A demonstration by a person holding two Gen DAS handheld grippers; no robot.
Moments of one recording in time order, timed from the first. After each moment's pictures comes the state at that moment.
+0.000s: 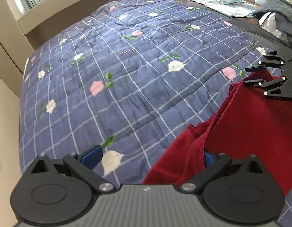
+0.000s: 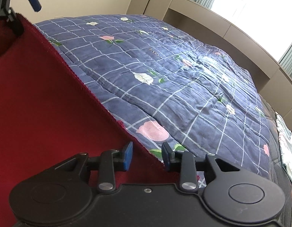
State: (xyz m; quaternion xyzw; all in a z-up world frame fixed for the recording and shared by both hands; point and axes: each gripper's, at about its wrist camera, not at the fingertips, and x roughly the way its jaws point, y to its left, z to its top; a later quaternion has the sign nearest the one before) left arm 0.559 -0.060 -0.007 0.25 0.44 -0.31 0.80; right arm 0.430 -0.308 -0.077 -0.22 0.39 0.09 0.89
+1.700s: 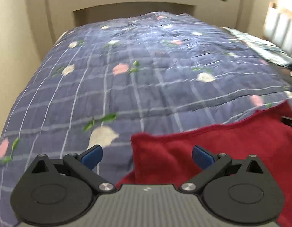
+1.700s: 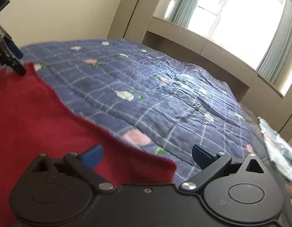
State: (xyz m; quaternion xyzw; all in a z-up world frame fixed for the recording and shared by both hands) left arm 0.537 -0.037 -0.081 0.08 0.43 -0.19 0.88; right arm 0.393 -0.325 -0.075 -0.21 0.30 0.04 0.93
